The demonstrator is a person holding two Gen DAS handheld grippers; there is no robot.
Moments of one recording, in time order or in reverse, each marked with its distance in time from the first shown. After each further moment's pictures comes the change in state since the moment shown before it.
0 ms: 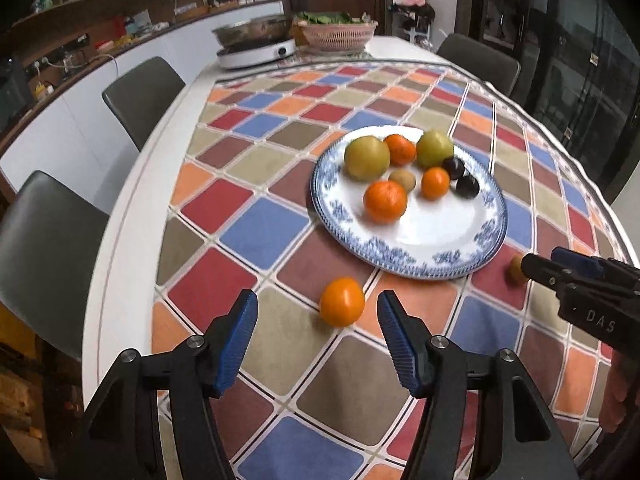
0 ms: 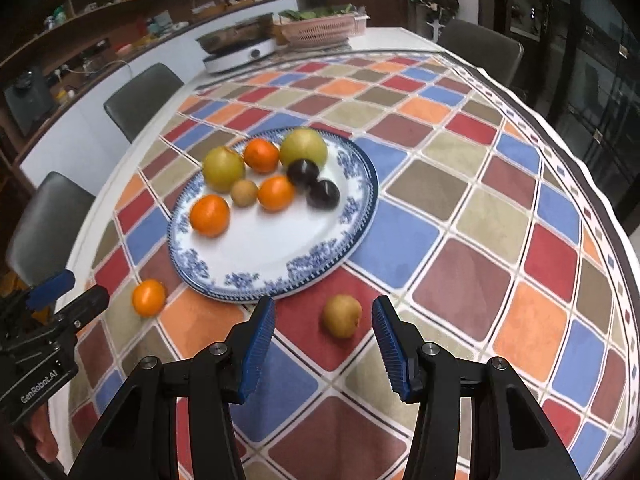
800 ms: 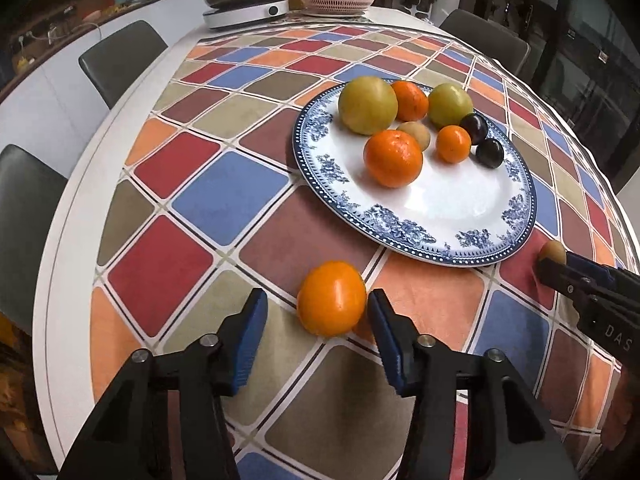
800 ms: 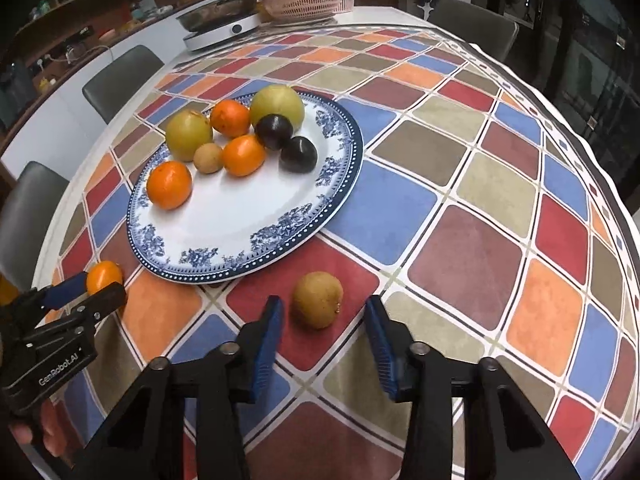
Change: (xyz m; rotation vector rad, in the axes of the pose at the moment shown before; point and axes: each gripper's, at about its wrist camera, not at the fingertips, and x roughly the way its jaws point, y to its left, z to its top) left arm 0.058 -0.003 -0.006 -0.034 0.088 -0.063; right arm 0.034 -0.008 -0.011 0.006 0.059 -0.045
